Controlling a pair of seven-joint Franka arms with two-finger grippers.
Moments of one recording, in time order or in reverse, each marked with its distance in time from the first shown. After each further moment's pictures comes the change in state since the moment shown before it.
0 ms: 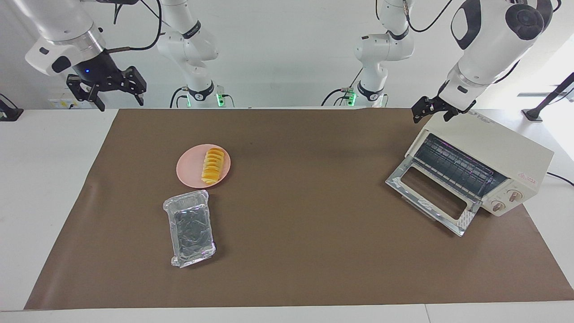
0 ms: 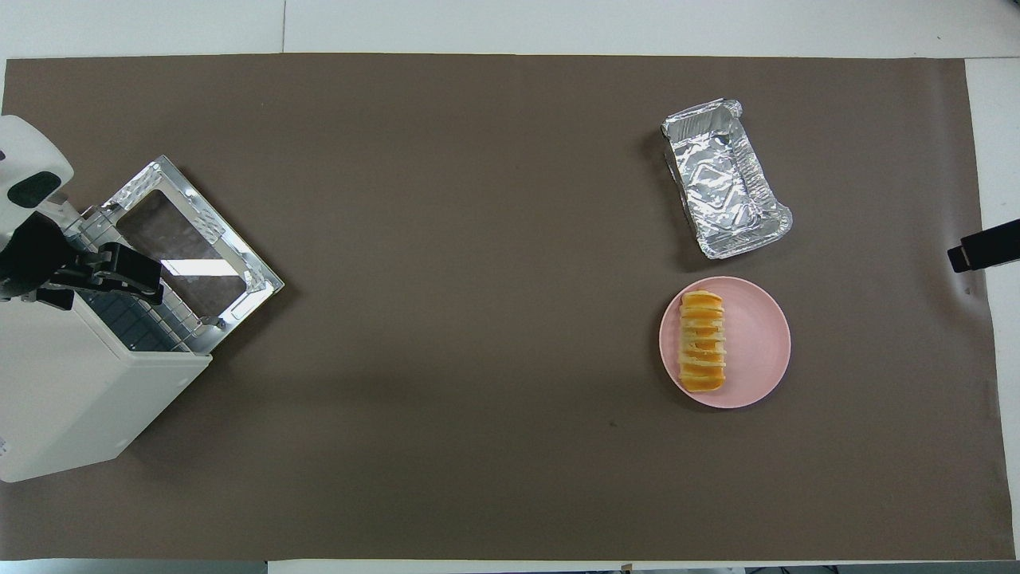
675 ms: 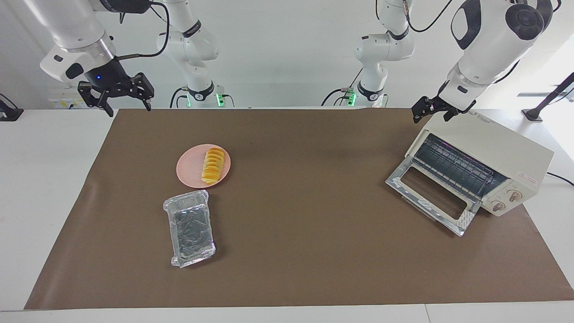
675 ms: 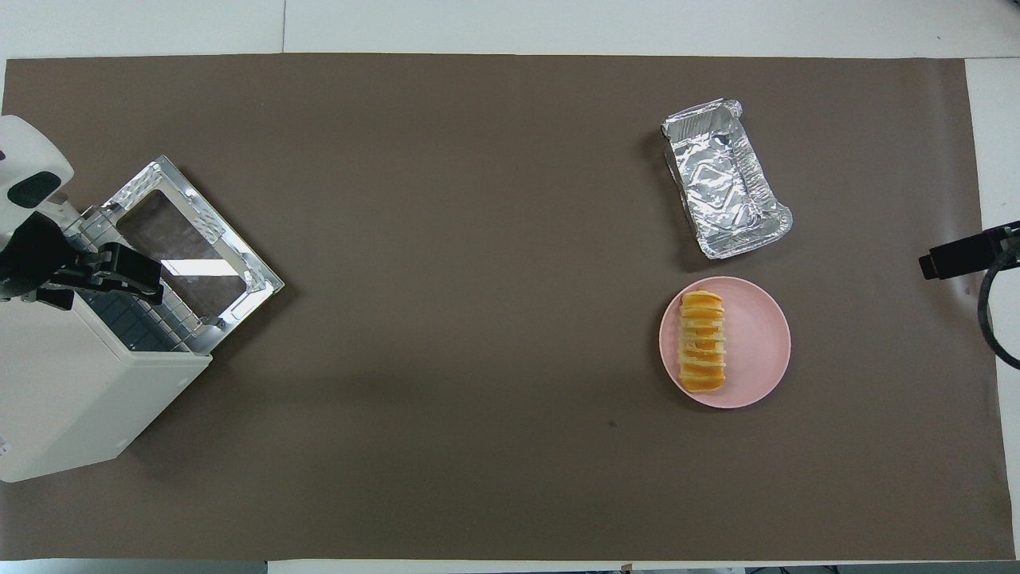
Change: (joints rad) left arm 0.000 0.000 0.000 0.000 0.000 0.000 0.000; right arm 0.000 -0.058 0.007 -0.140 0.013 0.105 0.000
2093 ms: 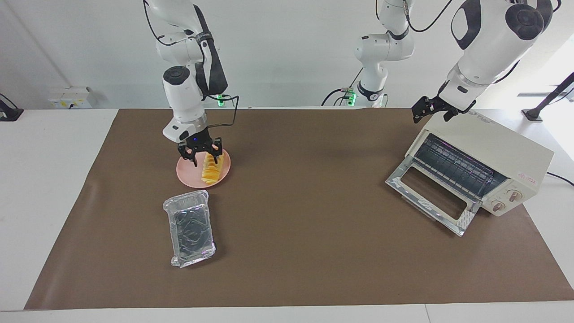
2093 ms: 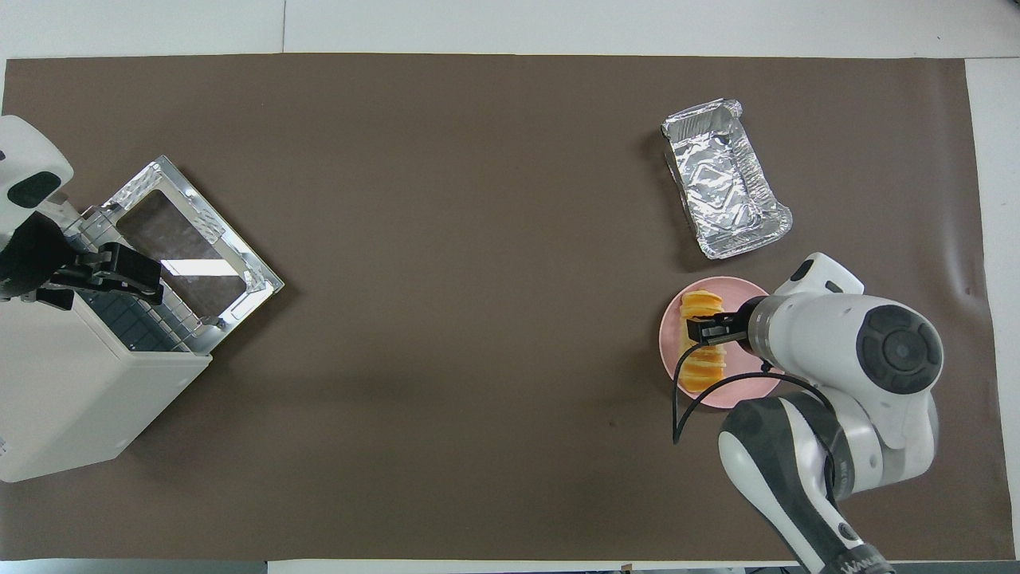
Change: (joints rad) left arm 0.000 0.000 0.000 0.000 0.000 0.000 0.000; right arm 0.204 -0.097 0.031 -0.846 0.012 0.920 0.314
